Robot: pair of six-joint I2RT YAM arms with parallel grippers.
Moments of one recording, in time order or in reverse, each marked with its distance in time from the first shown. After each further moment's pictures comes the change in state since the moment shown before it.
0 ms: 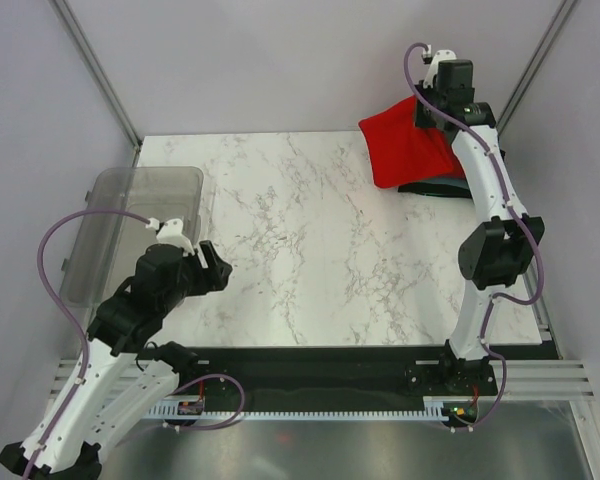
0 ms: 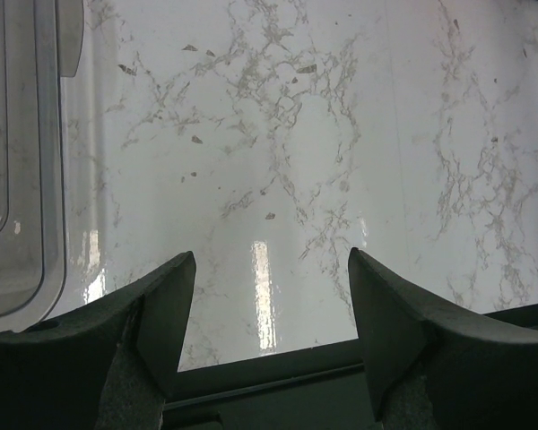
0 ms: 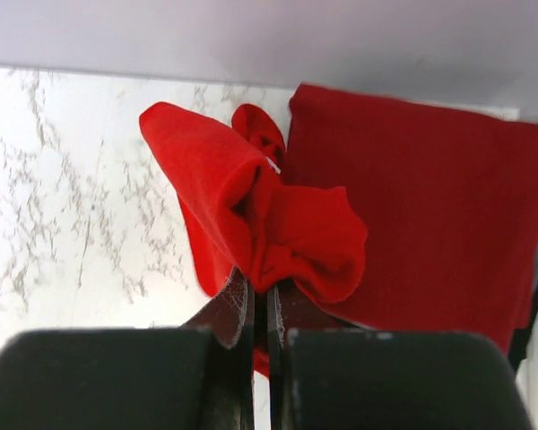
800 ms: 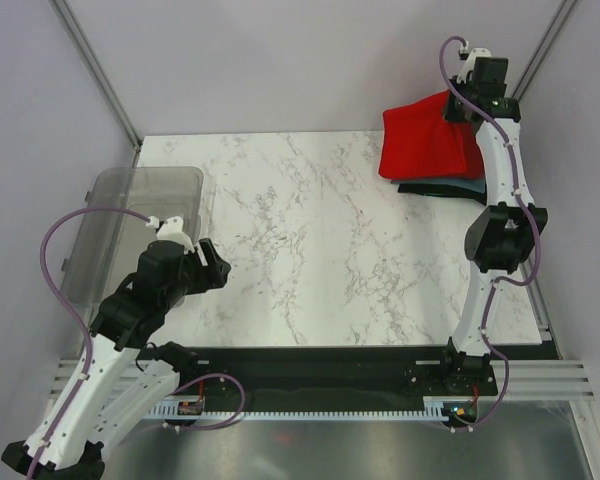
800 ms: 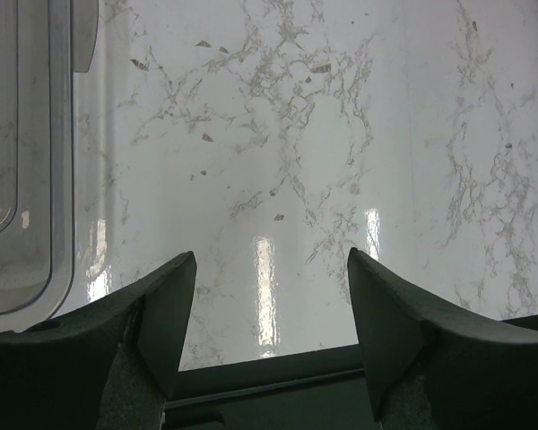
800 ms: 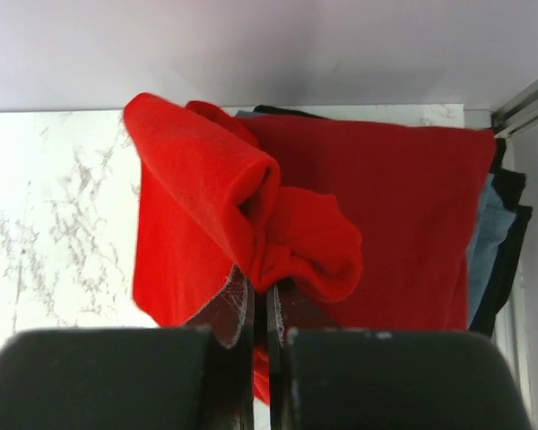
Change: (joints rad) left arm 0.035 0.030 0.000 0.000 0.004 0.000; right arm -0.175 0.171 0.200 -0.028 -0.102 -0.010
